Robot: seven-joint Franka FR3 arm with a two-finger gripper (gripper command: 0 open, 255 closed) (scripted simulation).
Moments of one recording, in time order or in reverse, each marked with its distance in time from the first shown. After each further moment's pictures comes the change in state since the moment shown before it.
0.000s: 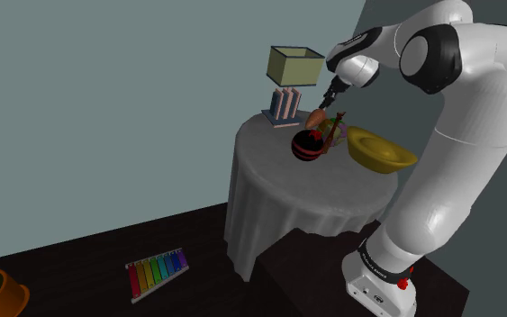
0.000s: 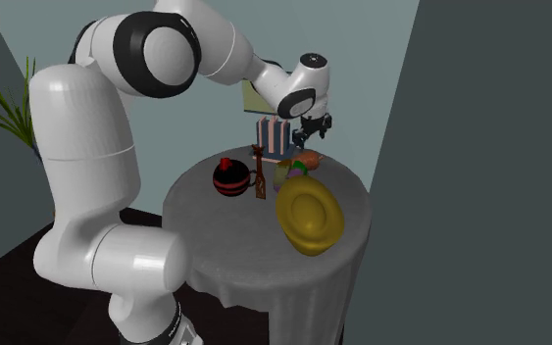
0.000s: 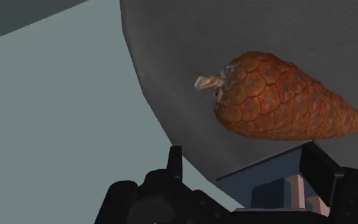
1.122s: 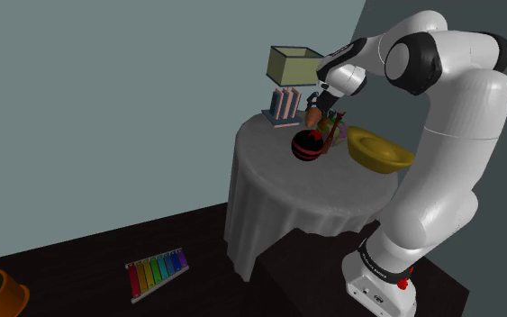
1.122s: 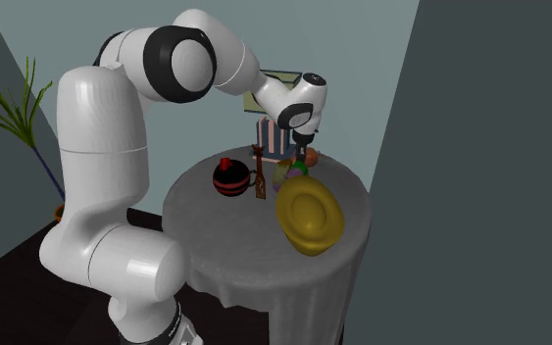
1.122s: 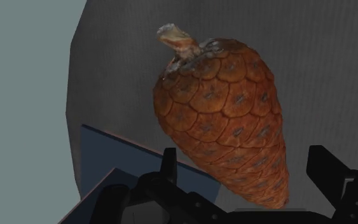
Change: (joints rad) arm -0.137 0.107 0.168 0.045 0.020 -0.143 -0.980
